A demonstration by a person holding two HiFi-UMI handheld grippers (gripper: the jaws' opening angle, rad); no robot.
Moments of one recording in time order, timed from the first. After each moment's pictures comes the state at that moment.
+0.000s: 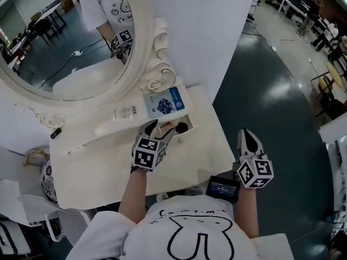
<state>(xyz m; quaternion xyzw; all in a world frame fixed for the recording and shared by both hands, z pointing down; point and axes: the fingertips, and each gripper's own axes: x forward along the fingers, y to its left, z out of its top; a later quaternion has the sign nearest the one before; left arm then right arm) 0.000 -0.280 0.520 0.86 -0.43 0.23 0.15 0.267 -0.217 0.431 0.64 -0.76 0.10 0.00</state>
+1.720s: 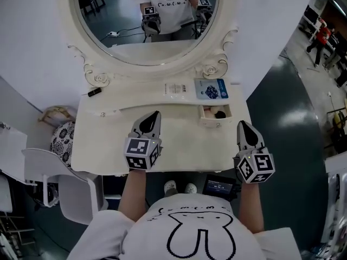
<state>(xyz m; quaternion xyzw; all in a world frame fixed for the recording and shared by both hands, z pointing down) -0.197 -0.173 0.422 0.79 -0.60 0.06 0.09 0.082 -0.176 0.381 0.51 -0.86 0.03 0.02</state>
